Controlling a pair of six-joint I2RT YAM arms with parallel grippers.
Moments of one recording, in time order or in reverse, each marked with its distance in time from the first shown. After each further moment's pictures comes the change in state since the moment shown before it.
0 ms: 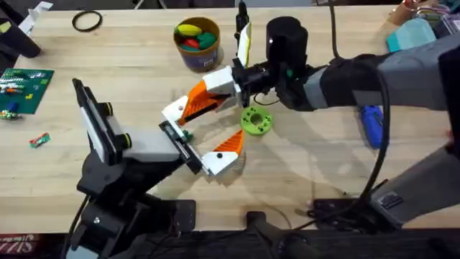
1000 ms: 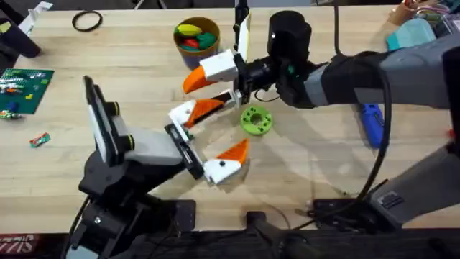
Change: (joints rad) left arm -0.011 0.000 0.000 0.000 0.064 -0.009; right arm -0.013 -0.001 0.018 0.028 -0.037 -0.013
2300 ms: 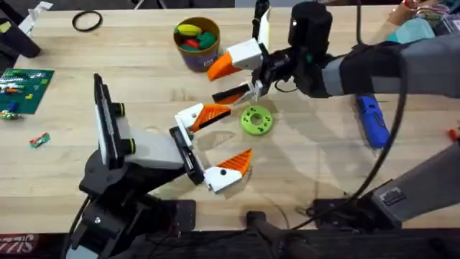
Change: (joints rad) left arm -0.011 0.000 0.000 -0.004 0.094 0.004; right arm -0.140 -0.016 0.000 -0.088 -0.137 -0.050
